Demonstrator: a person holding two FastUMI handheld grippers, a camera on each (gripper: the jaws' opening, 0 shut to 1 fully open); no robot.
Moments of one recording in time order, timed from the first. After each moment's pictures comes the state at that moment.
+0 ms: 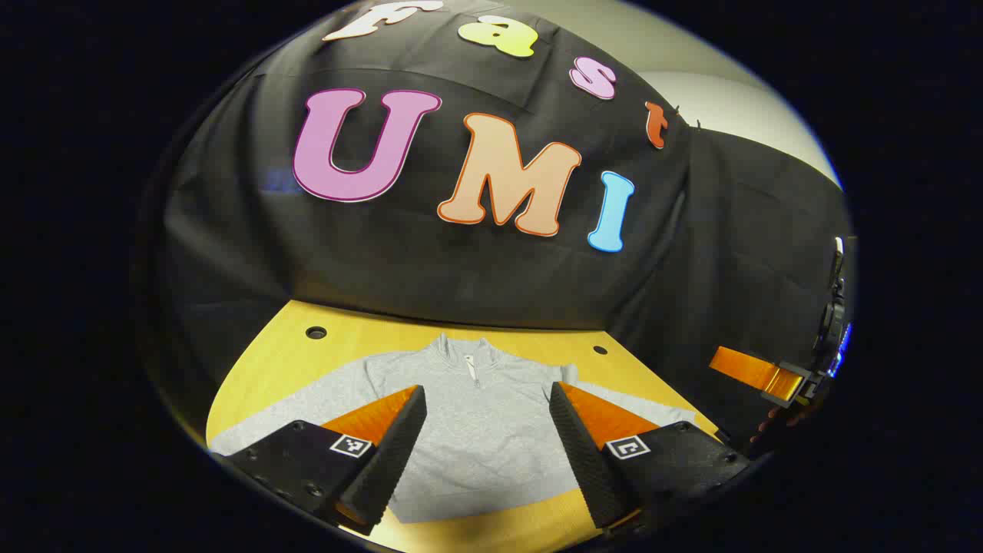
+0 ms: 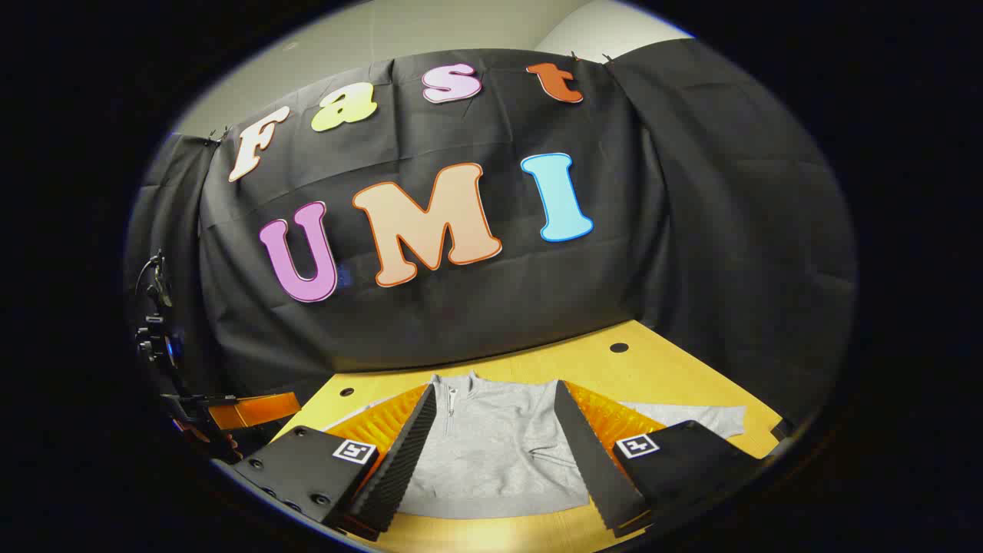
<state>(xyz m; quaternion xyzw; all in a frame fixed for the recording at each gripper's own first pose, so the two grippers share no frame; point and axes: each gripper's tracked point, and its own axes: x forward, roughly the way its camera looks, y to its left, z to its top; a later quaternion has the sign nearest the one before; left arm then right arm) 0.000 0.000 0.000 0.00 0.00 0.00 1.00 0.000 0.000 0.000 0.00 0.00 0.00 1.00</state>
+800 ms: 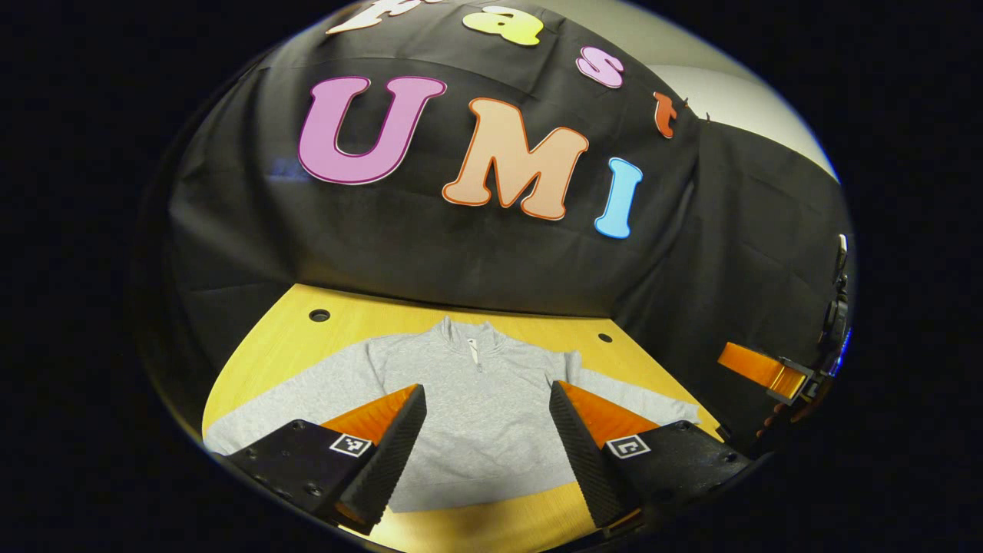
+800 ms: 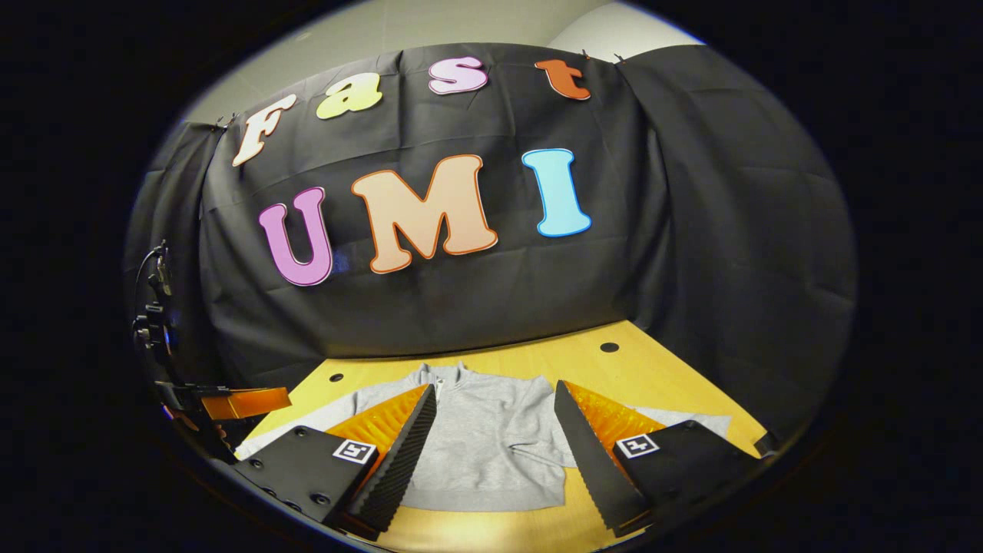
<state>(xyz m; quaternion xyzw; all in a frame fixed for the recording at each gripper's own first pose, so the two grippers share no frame) 0.004 -0.001 -0.018 -0.01 0.02 0.02 1.00 0.001 -0.030 -0.001 -0.03 0.01 -0.01 1.00</state>
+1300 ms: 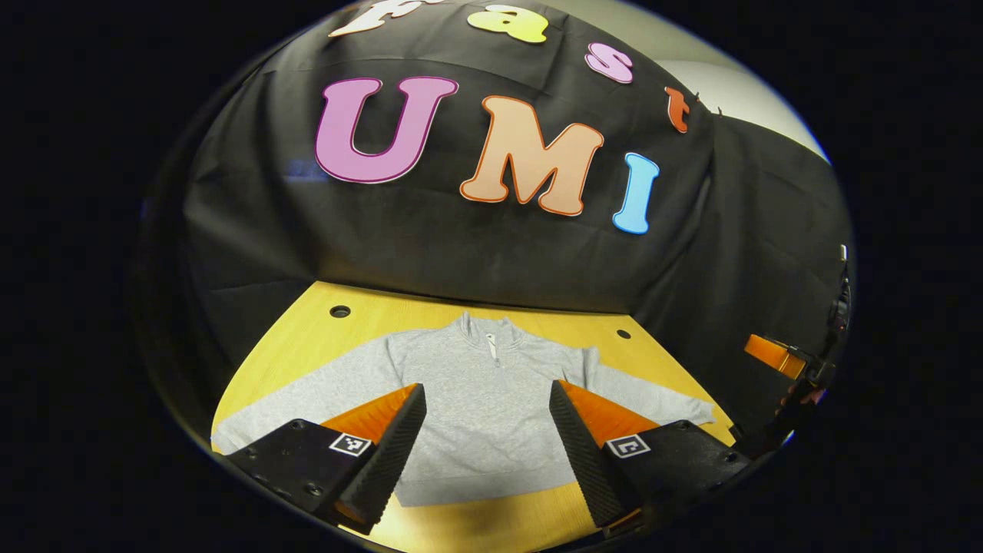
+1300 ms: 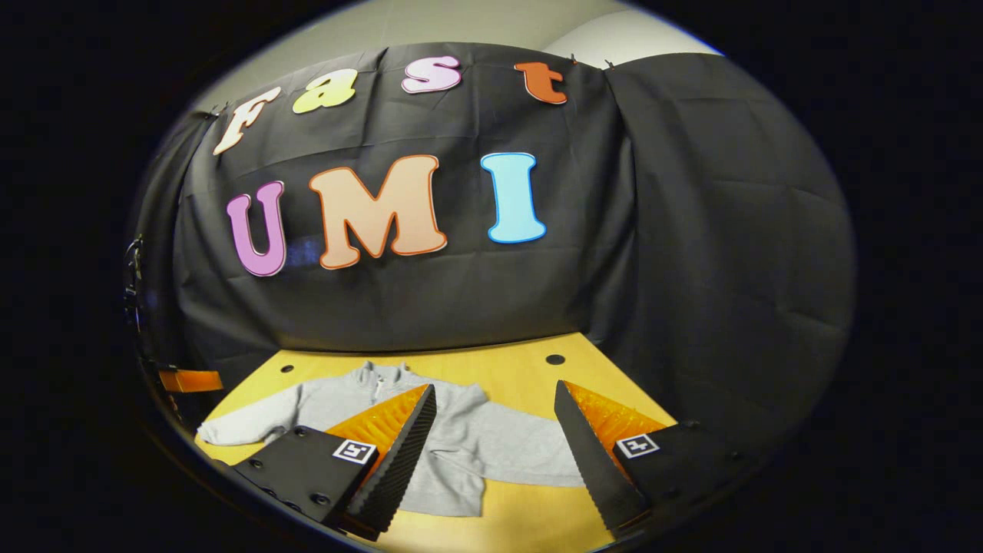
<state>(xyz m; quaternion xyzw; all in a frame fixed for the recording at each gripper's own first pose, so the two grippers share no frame) -0.003 0.006 -0.022 0.00 0.03 0.06 1.00 0.012 -0.141 0.020 -0.07 0.01 -0.05 1.00</state>
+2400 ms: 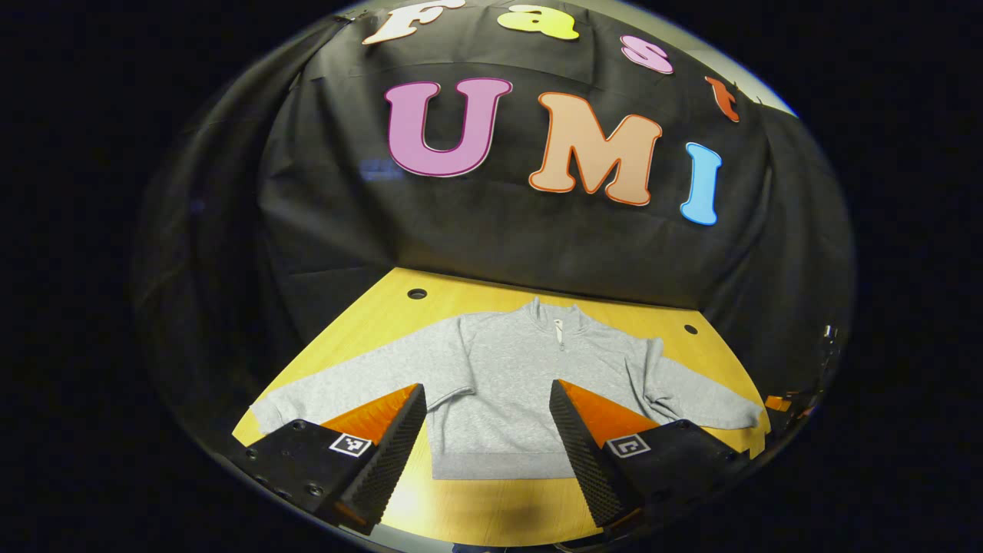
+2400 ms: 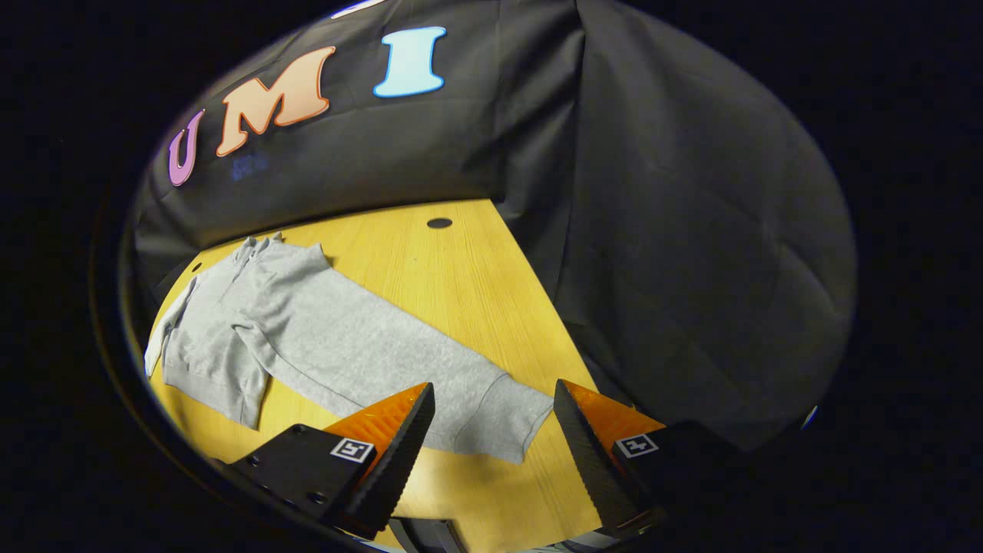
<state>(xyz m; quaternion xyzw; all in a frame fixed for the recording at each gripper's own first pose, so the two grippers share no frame) -0.043 0.034 -0.047 -0.01 0.04 0.22 0.97 0.060 -0.414 -0.145 -0.09 0.24 -0.13 0.96</state>
